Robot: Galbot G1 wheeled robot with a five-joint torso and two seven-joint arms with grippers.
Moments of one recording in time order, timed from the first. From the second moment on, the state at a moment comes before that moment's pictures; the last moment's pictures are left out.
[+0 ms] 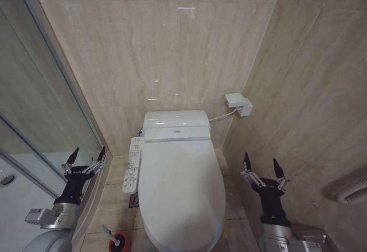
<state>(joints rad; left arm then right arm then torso) 1.51 -1.14 -0.73 -2.03 -0.60 -0.23 0.05 -1.74 1.32 0.49 2.25 0.30 0.44 0.29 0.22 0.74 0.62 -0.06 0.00</state>
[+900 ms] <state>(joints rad) 1.22 -1.03 -0.59 -1.64 -0.63 -0.27 0.18 -1.63 1.28 0.50 2.14 0.33 0.43 0.30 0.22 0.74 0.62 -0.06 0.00</state>
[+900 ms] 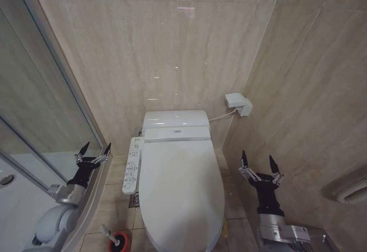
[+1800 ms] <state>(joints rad) 0.66 -1.09 -0.30 -1.07 -0.62 -0.33 0.26 -1.55 1.27 0.50 2.08 0.36 0.44 0.28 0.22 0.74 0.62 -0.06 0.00</state>
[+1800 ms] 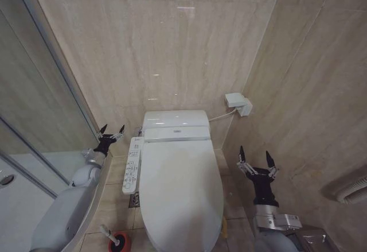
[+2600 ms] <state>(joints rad) 0.46 -1.14 -0.24 -0.80 -0.57 -0.41 0.46 -1.55 1.24 0.53 2.20 0.40 0.44 0.24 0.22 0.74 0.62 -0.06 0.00</state>
